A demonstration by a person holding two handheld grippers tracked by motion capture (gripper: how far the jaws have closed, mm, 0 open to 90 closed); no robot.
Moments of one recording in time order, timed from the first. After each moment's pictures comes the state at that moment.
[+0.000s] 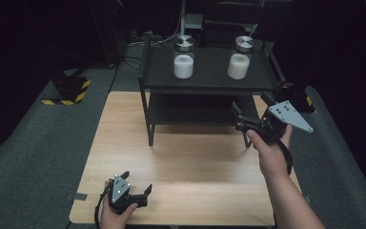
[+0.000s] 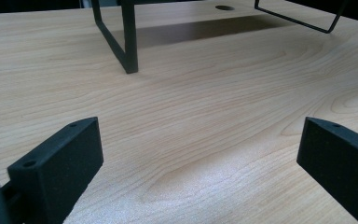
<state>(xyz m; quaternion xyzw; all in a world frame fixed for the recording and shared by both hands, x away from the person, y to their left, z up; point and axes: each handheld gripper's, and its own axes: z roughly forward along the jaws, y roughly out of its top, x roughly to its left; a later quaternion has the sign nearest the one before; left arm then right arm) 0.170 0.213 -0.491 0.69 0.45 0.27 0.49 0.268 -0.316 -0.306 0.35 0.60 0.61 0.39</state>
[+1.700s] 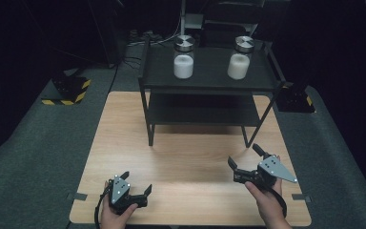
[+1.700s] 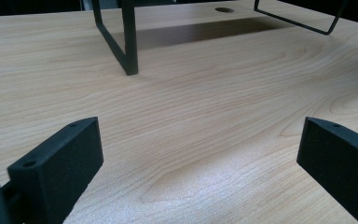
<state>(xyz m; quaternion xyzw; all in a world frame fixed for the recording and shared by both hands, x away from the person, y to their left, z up) 0.168 0.213 -0.492 0.69 0.45 0.28 0.49 0.215 -0.349 -0.427 0.36 0.66 0.57 0.34</state>
